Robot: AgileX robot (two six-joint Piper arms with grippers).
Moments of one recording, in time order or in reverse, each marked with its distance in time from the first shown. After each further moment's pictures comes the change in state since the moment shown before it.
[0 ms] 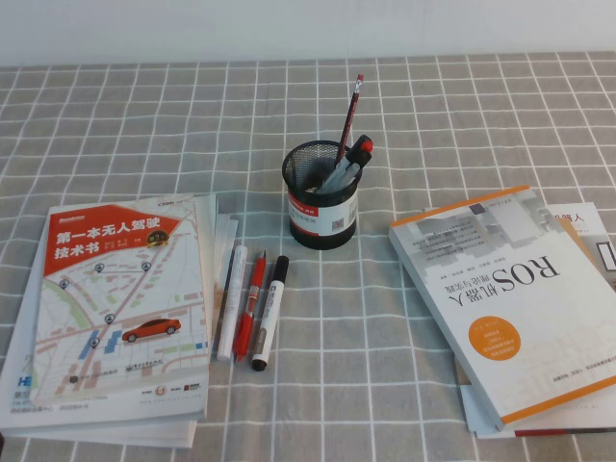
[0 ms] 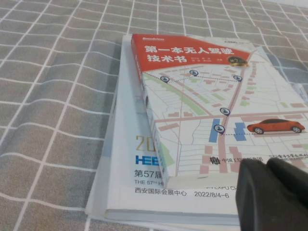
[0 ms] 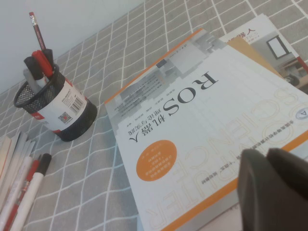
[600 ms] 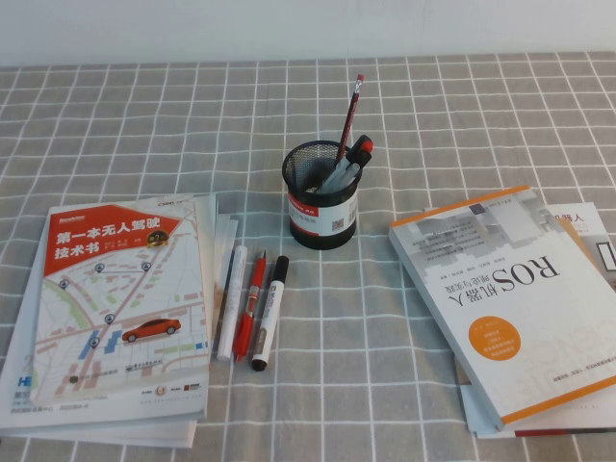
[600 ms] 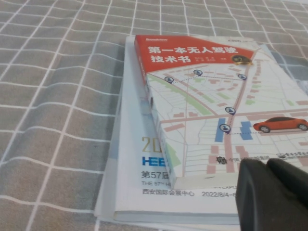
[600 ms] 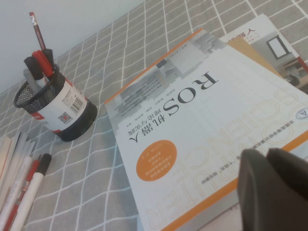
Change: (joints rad) right arm 0.000 0.000 0.000 0.000 0.000 0.000; left arm 0.000 0.000 0.000 0.031 0.000 0.000
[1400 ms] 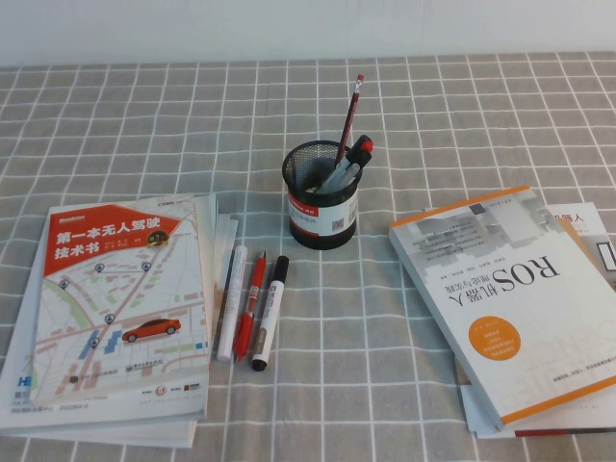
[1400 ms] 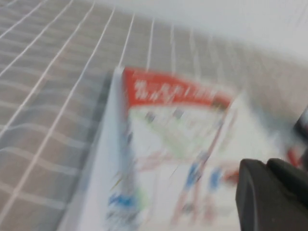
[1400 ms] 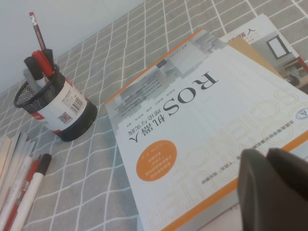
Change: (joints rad) right arm 0.000 0.000 0.000 0.000 0.000 0.000; left arm 0.000 0.000 0.000 -0.122 -0.104 -0.038
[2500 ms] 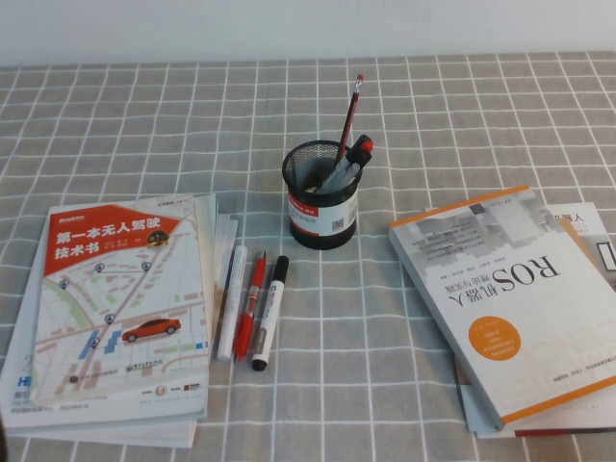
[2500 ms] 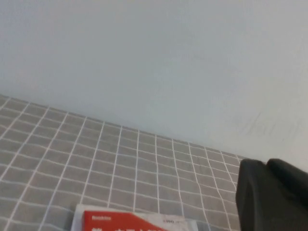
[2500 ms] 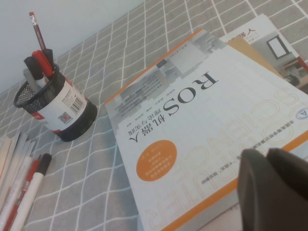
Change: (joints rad) right arm 0.000 0.000 0.000 0.000 0.000 0.000; left arm 0.000 0.396 -0.546 -0.006 0.008 -0.017
